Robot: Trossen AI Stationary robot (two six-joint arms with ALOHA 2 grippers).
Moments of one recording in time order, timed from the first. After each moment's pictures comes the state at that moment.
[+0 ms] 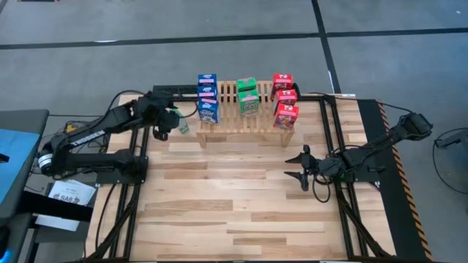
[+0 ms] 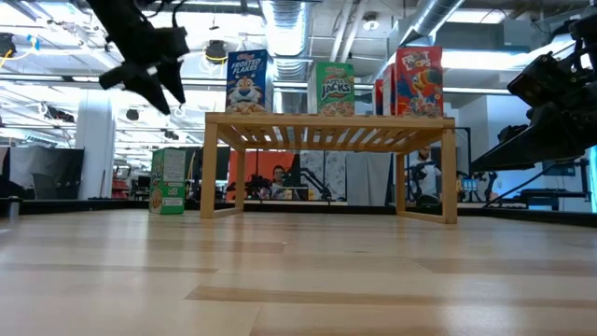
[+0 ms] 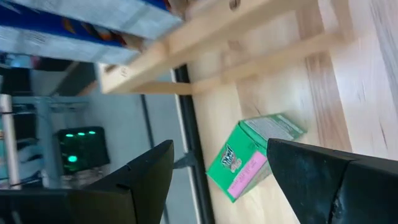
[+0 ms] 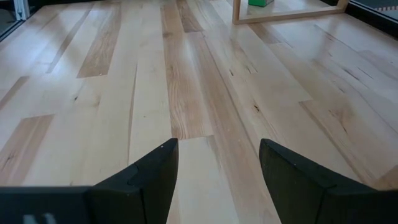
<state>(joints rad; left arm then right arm) 0.52 0.92 0.88 -0.71 -0.31 0.98 0.38 0.71 0.01 0.26 0.49 0.30</state>
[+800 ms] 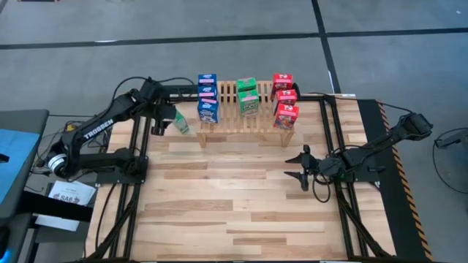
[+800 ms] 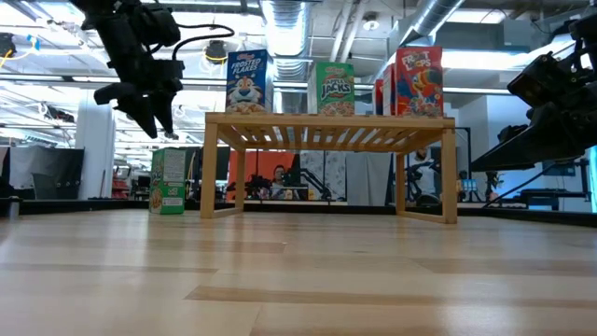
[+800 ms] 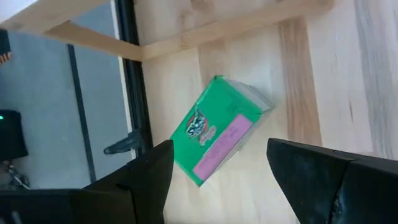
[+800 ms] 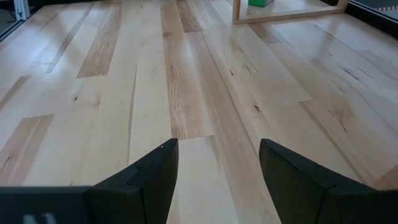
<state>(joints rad) 0.85 1.05 0.88 -0.77 -0.02 1.05 0.38 0.71 0.01 0.26 0.50 0.30</state>
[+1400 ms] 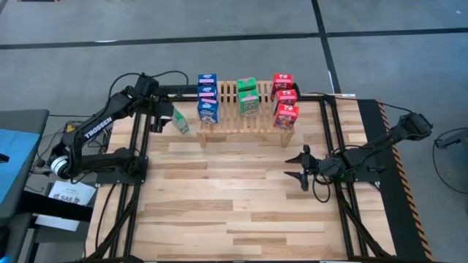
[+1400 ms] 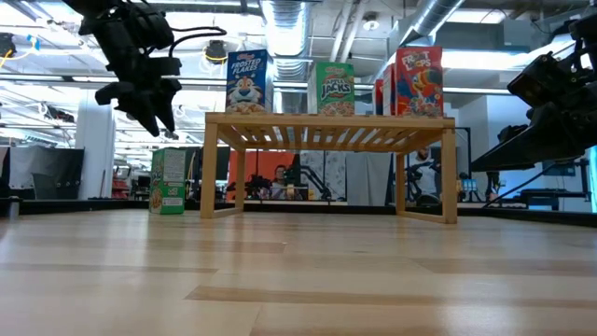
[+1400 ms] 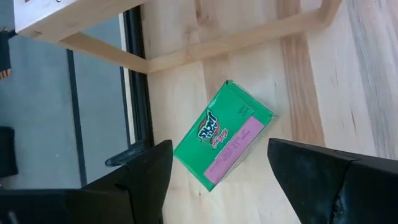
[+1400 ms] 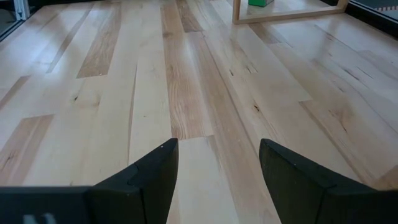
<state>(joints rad) 0.97 1.05 0.88 -0.75 0.13 1.12 0.38 0.71 0.01 0.26 0.50 0.30</state>
